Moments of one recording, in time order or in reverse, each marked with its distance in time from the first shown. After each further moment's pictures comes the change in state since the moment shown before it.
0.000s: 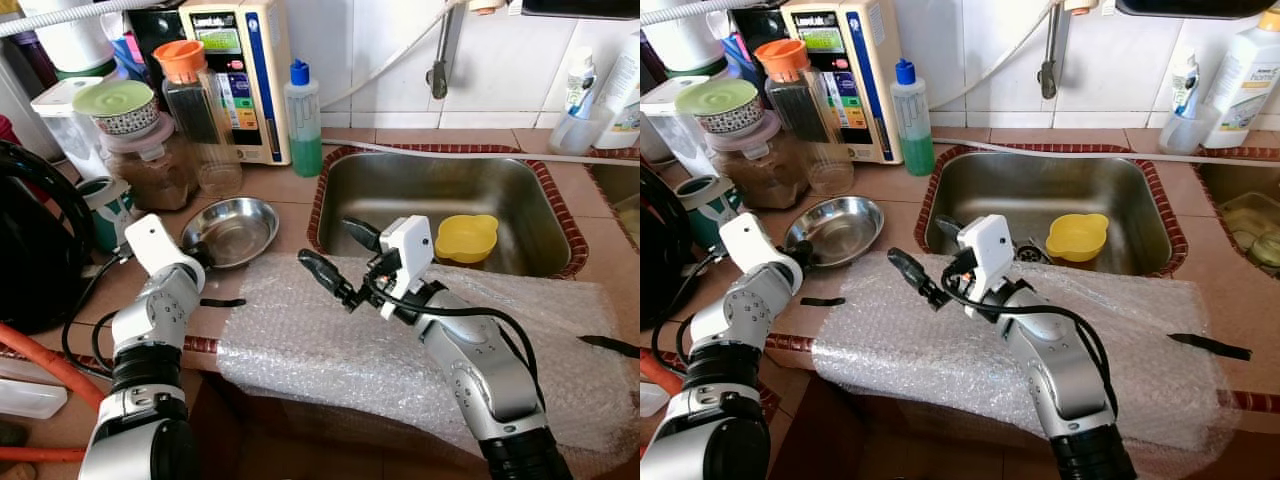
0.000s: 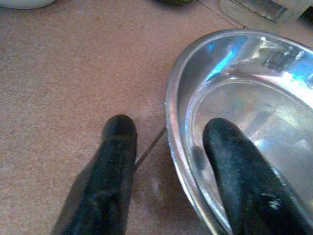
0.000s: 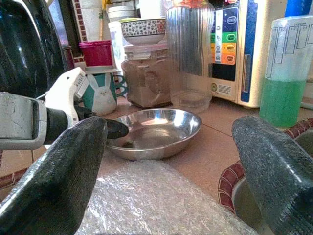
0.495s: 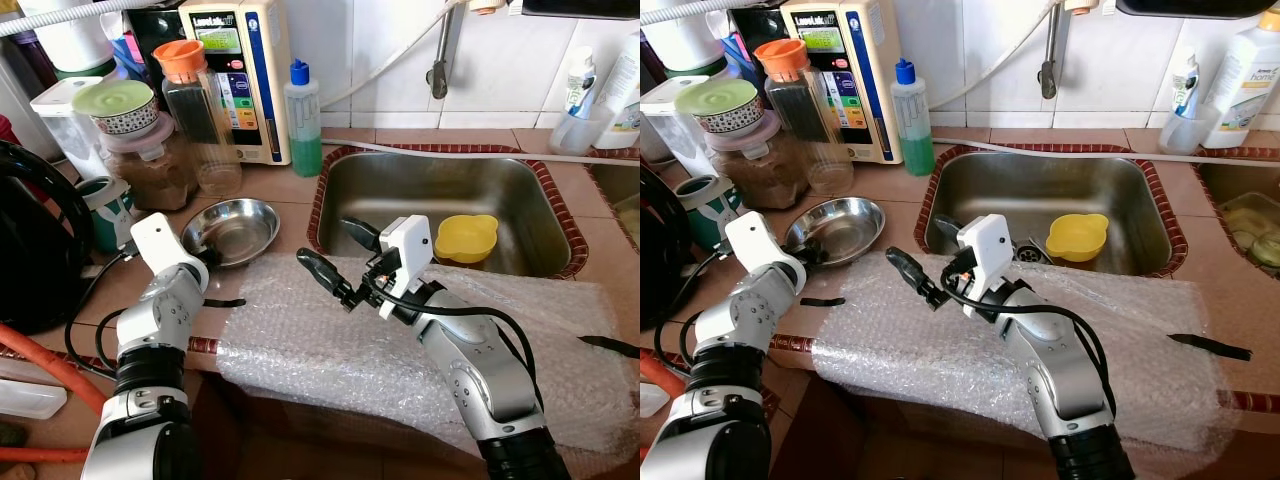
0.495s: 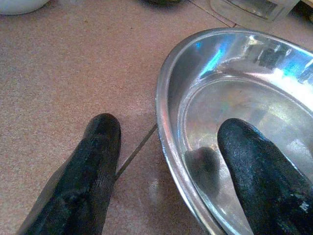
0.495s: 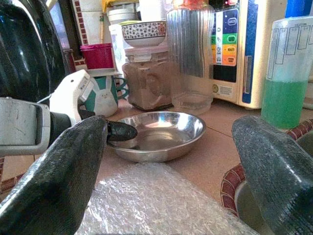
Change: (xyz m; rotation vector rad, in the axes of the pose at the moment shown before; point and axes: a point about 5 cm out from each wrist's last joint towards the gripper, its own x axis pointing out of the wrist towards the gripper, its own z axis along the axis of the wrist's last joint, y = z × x) left arm -0.001 -0.004 -0.002 0.035 -0.005 -0.017; right arm 0.001 0.001 0.000 0.010 -0.007 0.000
